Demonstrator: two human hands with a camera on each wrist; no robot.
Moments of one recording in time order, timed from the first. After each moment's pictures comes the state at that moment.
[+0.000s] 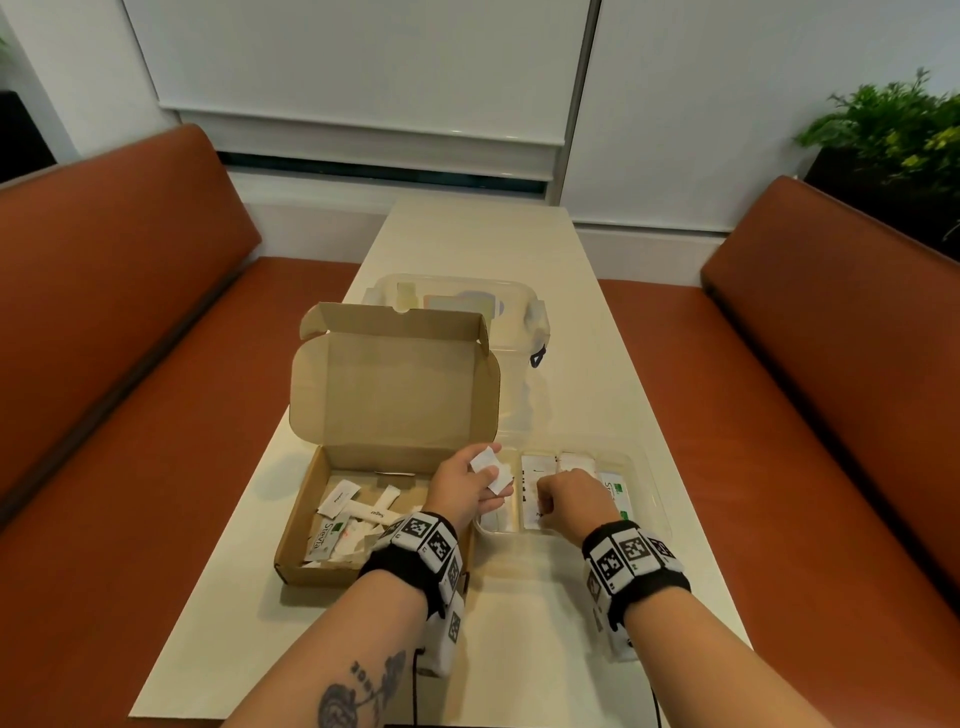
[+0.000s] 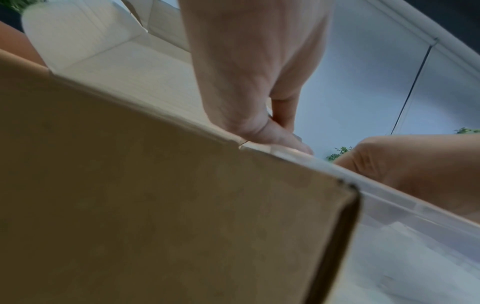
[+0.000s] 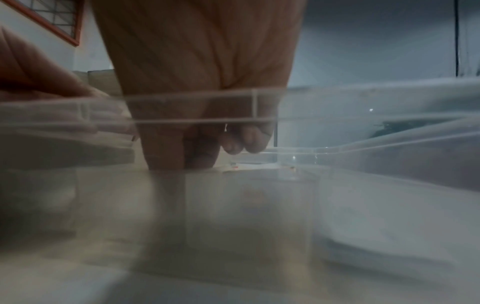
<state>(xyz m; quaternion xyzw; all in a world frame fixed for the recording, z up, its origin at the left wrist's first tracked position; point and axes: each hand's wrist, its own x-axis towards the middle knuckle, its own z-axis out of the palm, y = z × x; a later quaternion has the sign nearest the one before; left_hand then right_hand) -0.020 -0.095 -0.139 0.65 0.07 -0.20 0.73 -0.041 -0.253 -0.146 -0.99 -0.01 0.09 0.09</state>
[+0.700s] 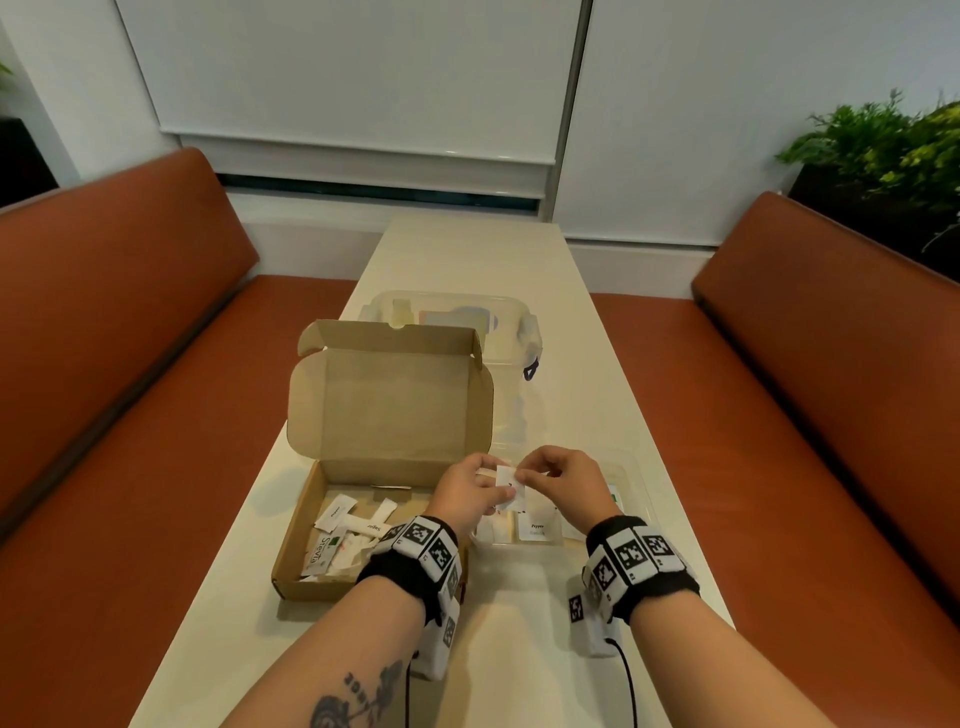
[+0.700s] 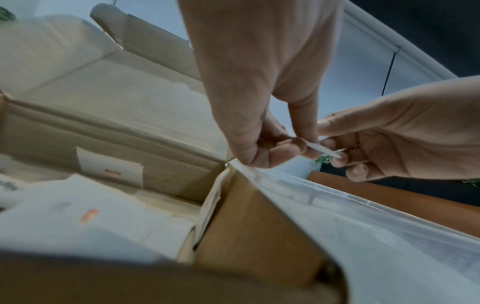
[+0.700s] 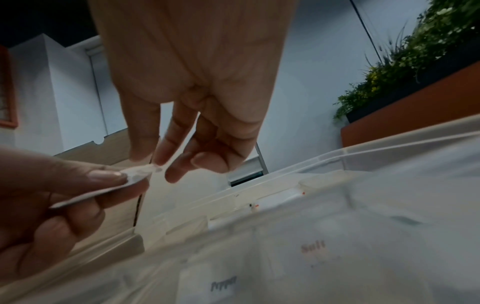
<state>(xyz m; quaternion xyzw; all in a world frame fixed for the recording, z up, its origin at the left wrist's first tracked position) -0.020 -0.095 -0.131 0.74 -0.03 -0.19 0.64 -0.041 -0.251 -0.117 -0.87 0.06 -0.02 0.49</state>
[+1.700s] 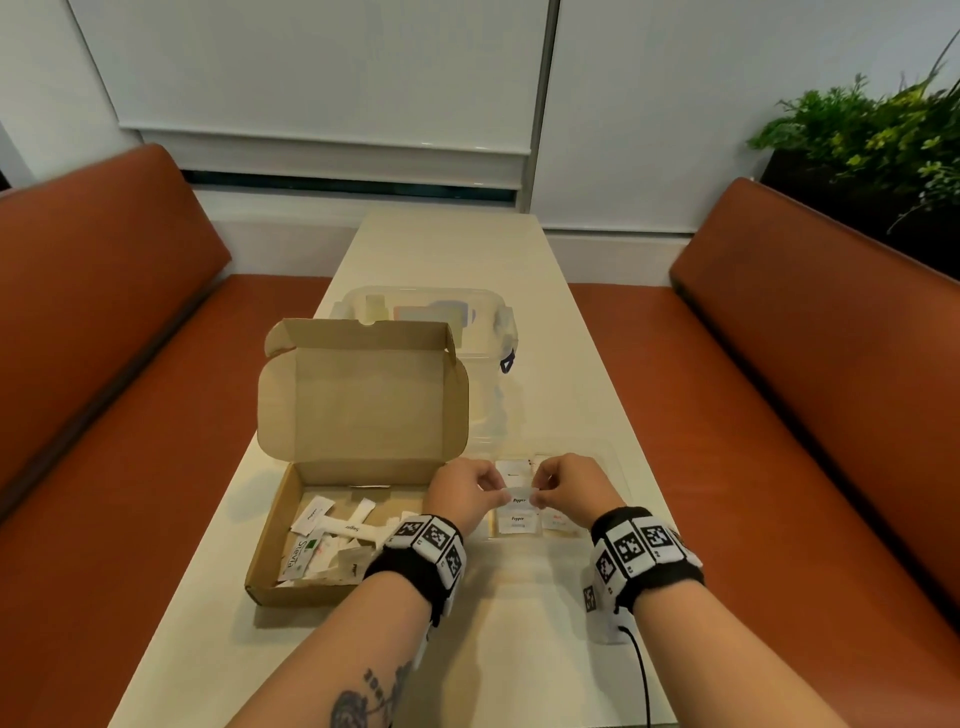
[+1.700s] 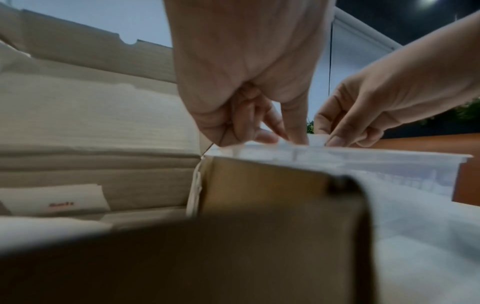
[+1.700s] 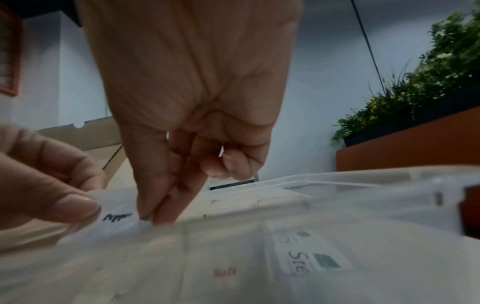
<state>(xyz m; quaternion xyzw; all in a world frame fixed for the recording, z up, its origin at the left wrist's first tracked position) -0.018 -0.116 -0.137 0.89 -0.10 -0.11 0.43 -0.045 -0.283 -0.123 -0.95 0.08 0.08 0.30</state>
